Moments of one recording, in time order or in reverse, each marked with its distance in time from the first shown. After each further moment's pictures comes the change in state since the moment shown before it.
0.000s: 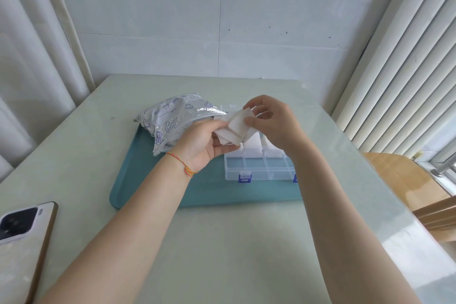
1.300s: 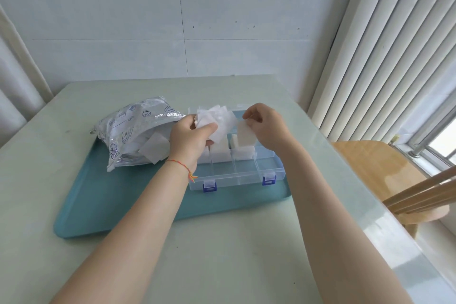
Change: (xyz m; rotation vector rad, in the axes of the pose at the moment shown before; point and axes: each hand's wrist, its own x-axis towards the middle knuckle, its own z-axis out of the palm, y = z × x) left_hand 0.050 -0.035 0.044 0.384 0.350 0.301; right_hand 0.023 0.076 -0.039 -0.162 0.073 0.116
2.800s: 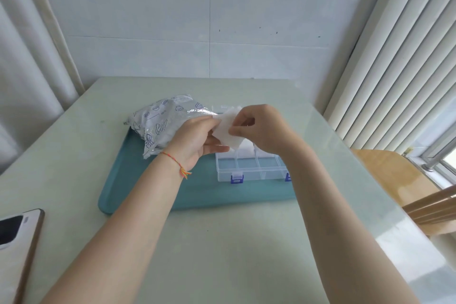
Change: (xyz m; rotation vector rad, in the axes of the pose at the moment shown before) left_hand -0.022 0.032 -0.061 -0.105 -0.283 -0.186; right_hand -0.048 -0.096 0.017 -0.163 -0.190 -0.159
